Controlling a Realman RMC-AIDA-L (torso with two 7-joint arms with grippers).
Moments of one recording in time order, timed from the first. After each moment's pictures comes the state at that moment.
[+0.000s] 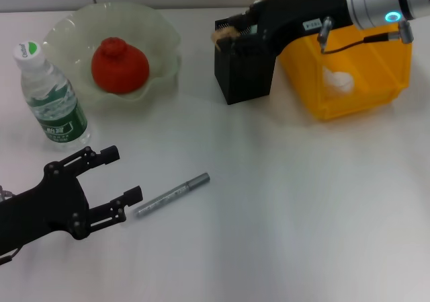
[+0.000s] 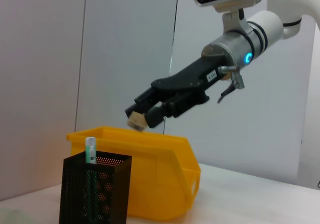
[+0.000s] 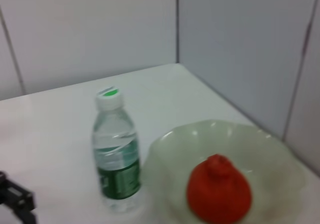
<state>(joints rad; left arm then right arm) -0.28 -2.03 0.57 0.35 1.87 1.73 -0.80 0.79 2.08 -1.08 -1.02 -2.10 -1.33 1.88</state>
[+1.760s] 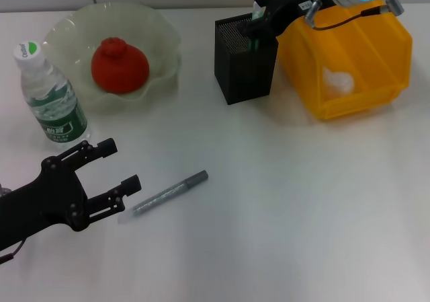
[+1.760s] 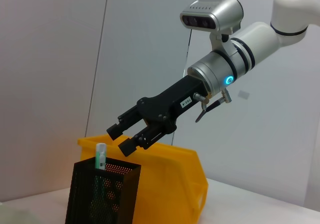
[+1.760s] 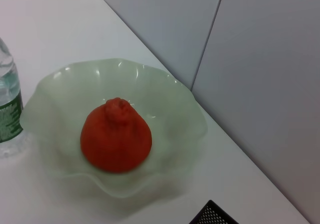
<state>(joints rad) -0.28 -2.04 0.54 0.35 1.86 1.74 -0.87 0.90 2.08 -1.17 -0.95 -2.40 -1.08 2.02</state>
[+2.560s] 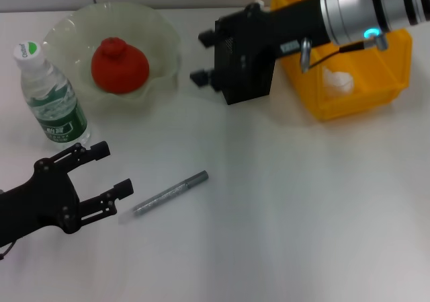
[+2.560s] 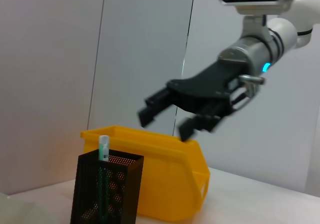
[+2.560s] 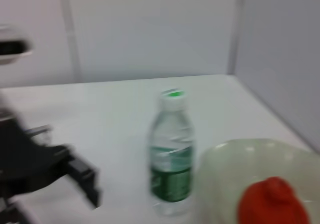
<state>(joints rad) -0.28 -2.02 0.55 0.35 1.87 1.73 -0.86 0.82 2.07 -1.15 -0.93 -2.00 -1.37 1.68</state>
